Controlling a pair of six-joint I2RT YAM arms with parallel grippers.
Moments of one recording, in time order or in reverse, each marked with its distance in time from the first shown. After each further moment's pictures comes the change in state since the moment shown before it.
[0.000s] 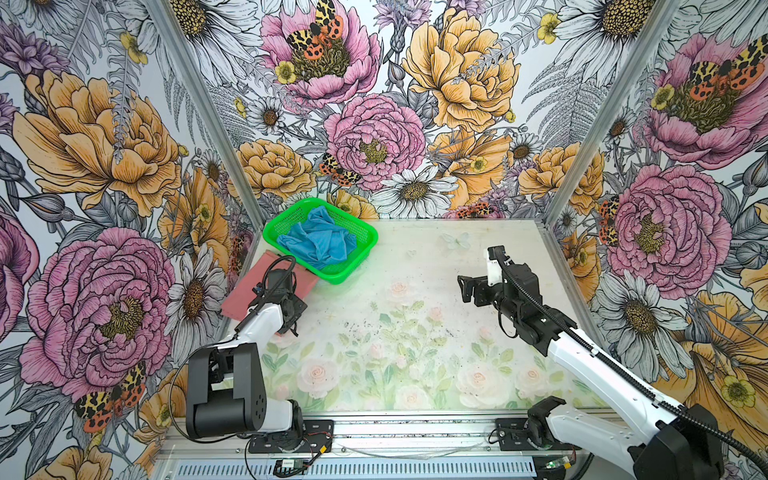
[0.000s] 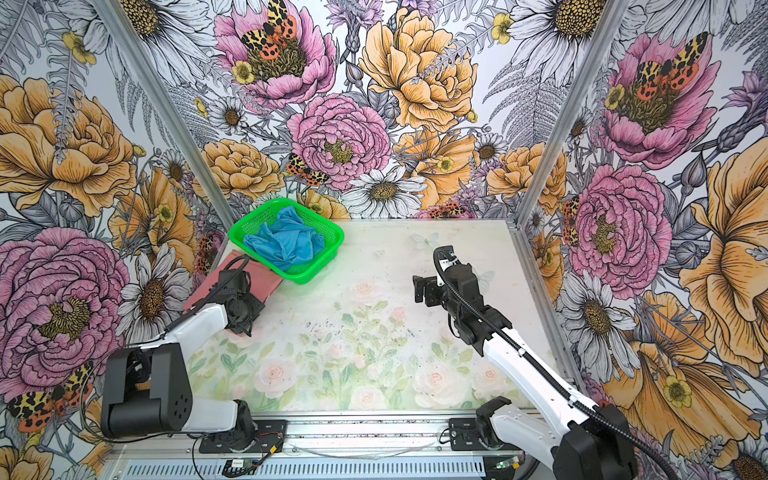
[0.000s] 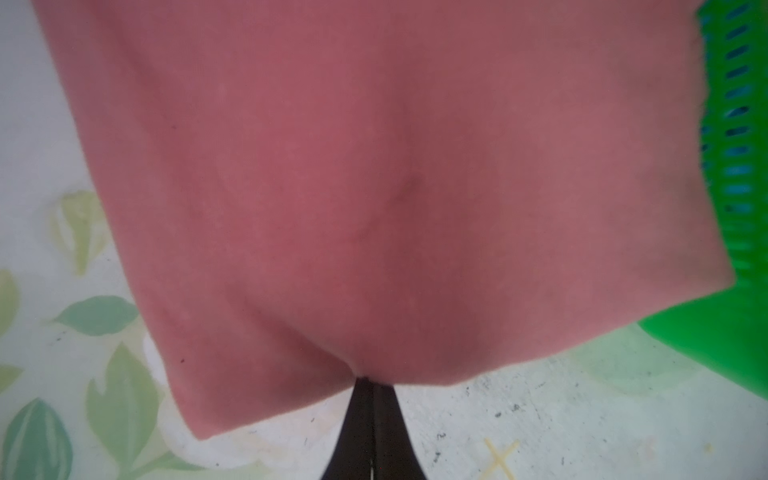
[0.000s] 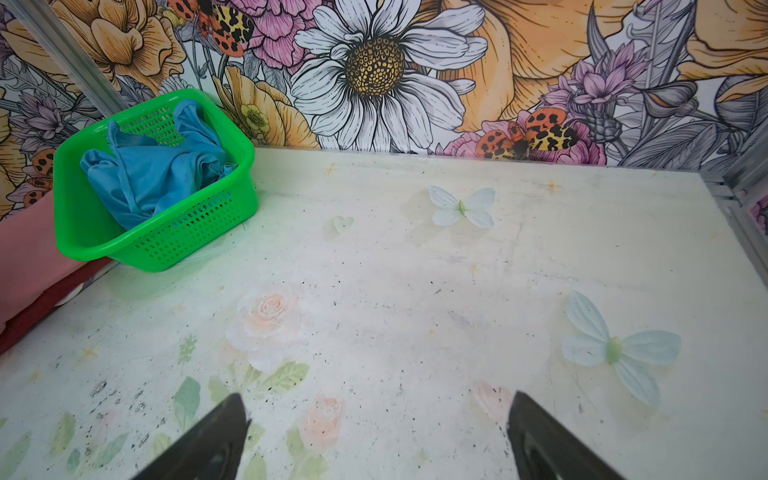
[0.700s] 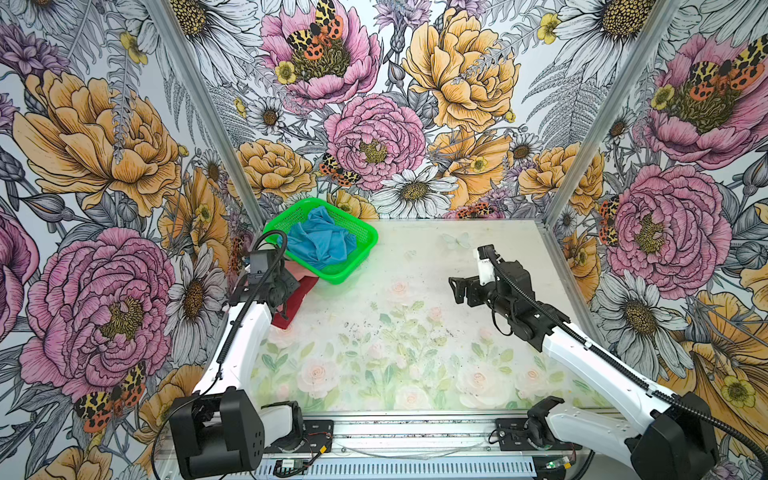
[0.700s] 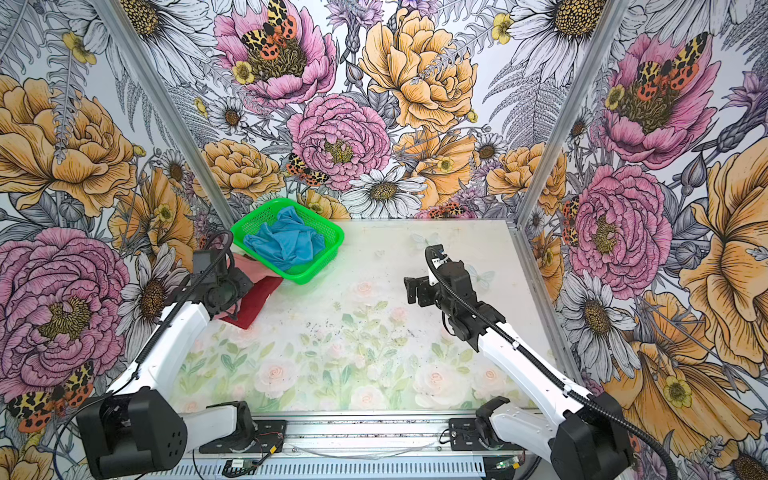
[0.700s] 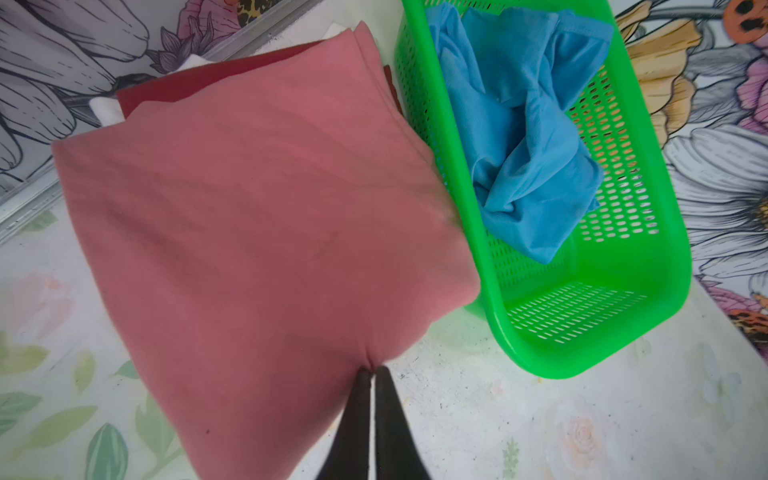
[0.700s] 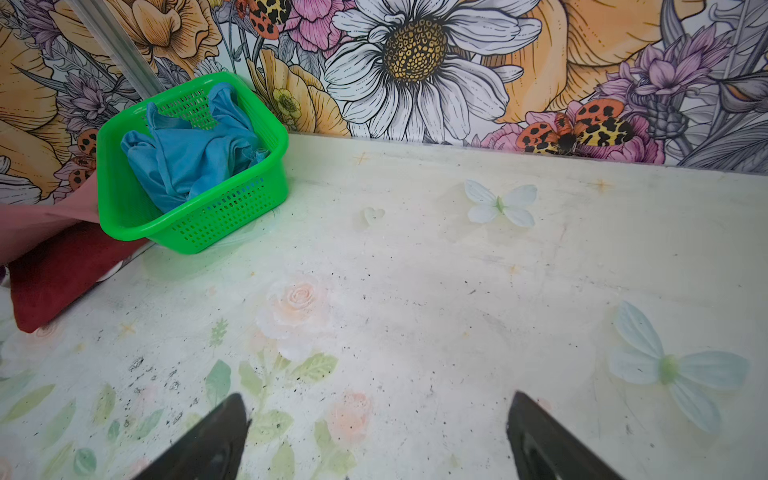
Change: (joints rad) left arm -0.001 -0.142 0.211 -0.151 0.041 0.138; right arm 0.039 0.049 0.035 -0.002 -0.047 -0.001
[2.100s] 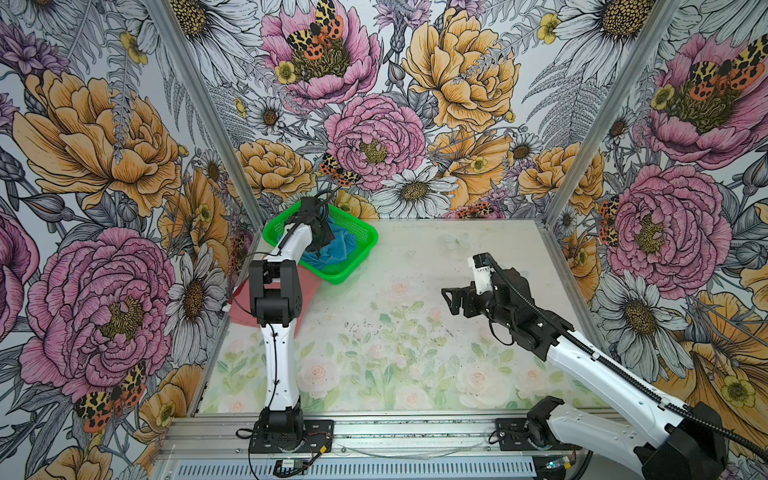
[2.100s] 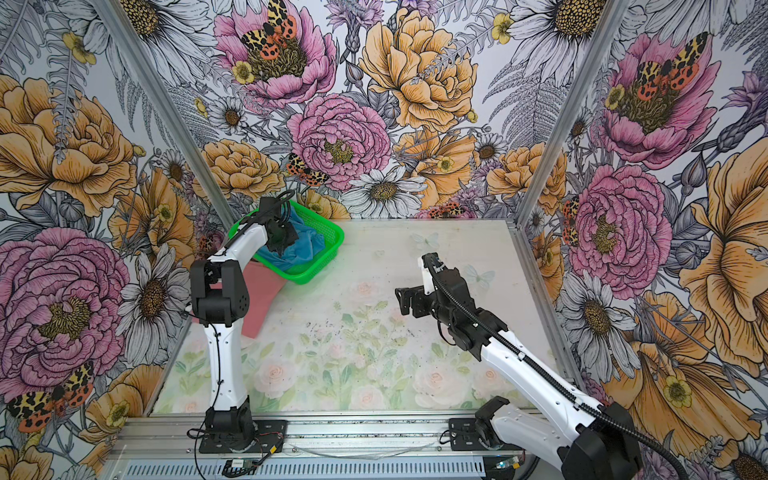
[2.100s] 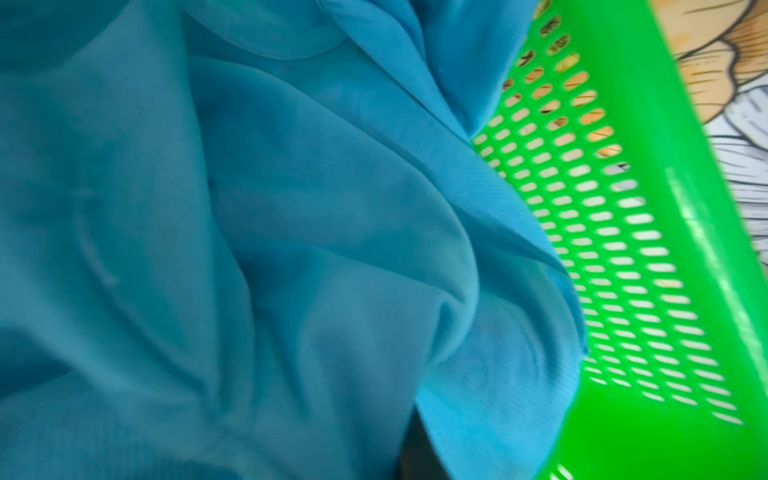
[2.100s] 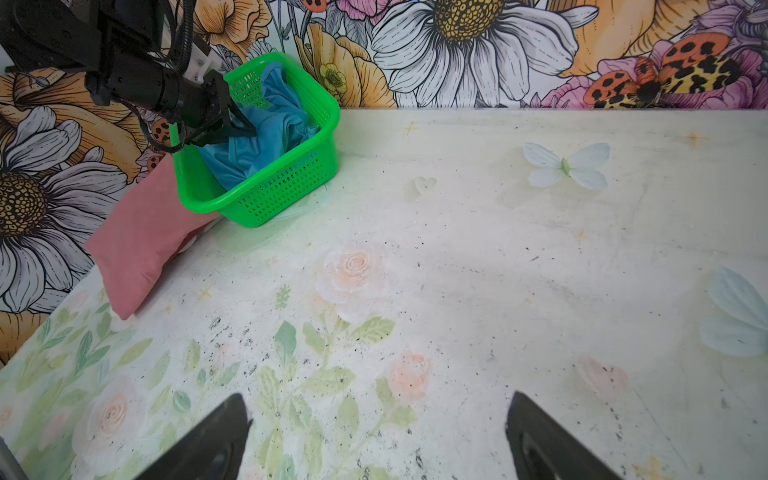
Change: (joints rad) left arm -0.132 1.075 1.064 -0.085 0.122 0.173; right arm 0.073 -0.062 -0.013 -0.082 -0.057 0.106
